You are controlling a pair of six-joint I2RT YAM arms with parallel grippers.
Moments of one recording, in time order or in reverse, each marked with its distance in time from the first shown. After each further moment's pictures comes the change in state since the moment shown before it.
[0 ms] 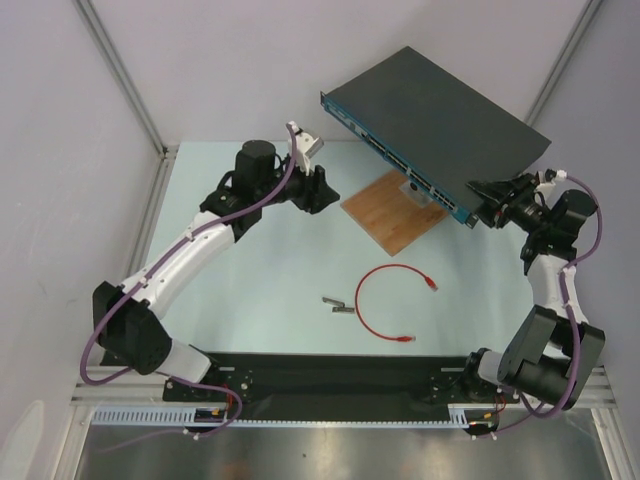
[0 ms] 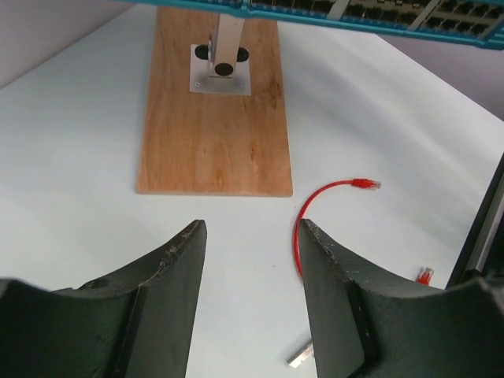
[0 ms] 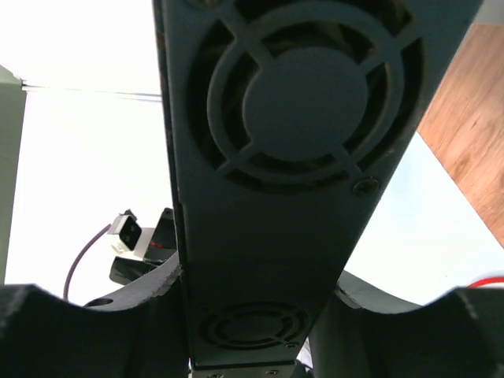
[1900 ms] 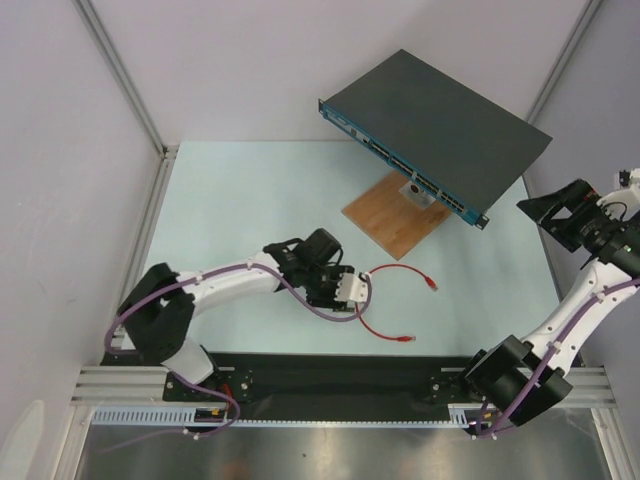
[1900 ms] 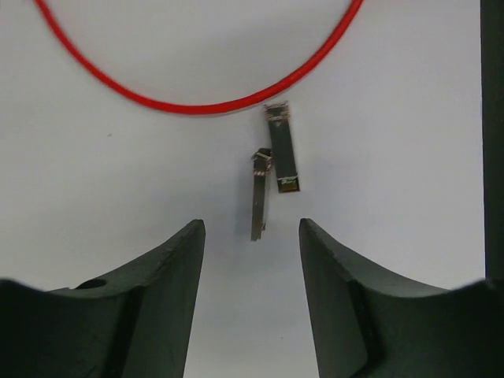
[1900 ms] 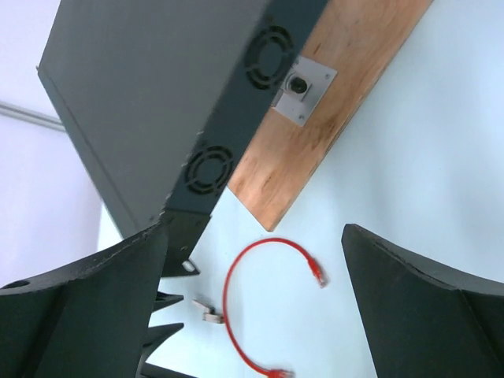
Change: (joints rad) left arm -0.349 0.085 -0.346 -0.282 -0.091 0.904; right arm -0.382 -0.143 0.437 -1.140 0.117 -1.136
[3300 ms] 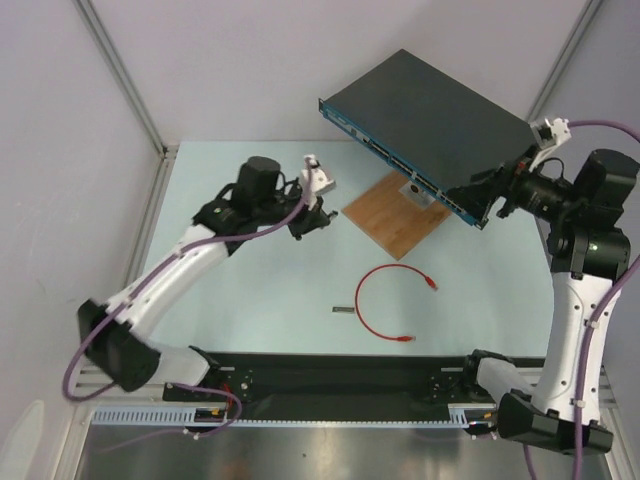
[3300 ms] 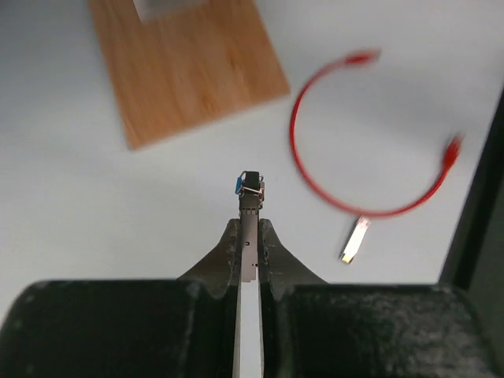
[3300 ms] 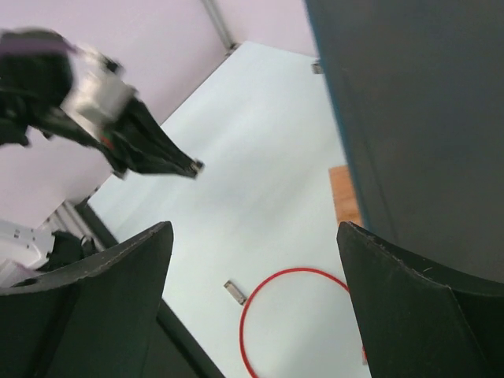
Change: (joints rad) left arm 0.270 -0.110 0.298 -0.014 0.122 -0.502; right arm 0.524 -0.108 0.233 0.079 -0.054 -0.065
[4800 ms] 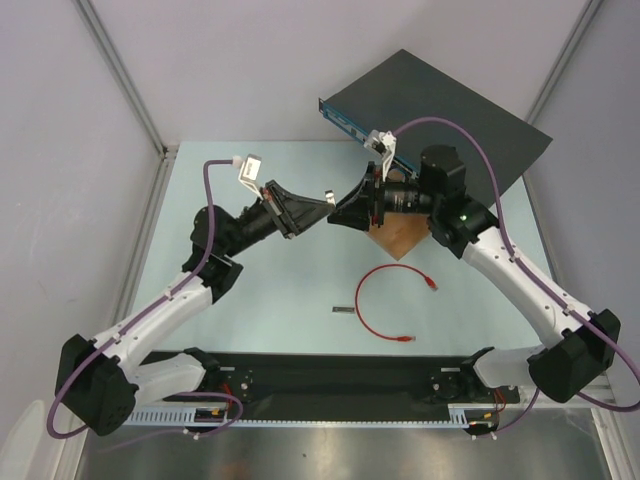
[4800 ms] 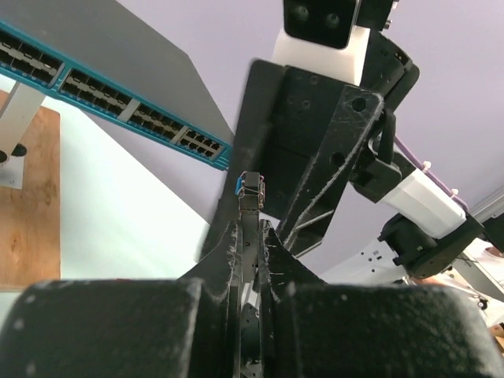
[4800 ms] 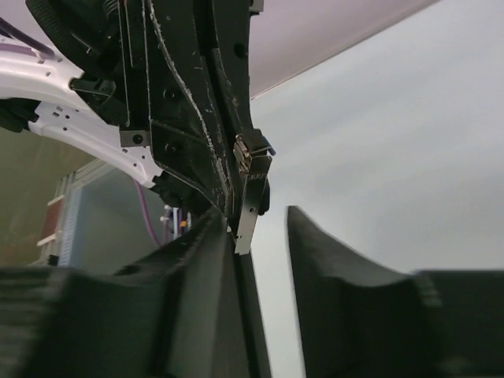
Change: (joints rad) left arm 0.043 -0.338 -0.507 1.146 0.059 -1.297; right arm 0.856 0.303 -0.160 0.572 0.187 0.204
